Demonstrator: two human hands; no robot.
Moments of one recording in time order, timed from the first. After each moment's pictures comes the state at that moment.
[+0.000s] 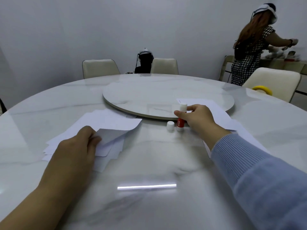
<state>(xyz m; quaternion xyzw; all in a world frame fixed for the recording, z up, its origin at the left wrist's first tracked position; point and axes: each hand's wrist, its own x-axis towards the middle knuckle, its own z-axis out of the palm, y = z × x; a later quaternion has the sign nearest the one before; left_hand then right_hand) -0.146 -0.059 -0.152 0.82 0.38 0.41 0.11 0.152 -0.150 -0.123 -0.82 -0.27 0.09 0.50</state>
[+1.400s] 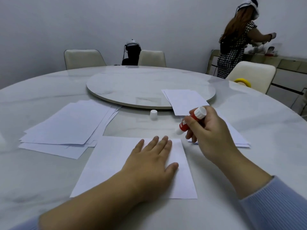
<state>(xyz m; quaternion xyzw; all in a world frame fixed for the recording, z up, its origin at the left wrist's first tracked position) -0.045 -0.170 -0.170 0.99 0.16 0.00 0.06 0.093 -0.268 -0.136 -0.71 -0.39 0.01 0.59</state>
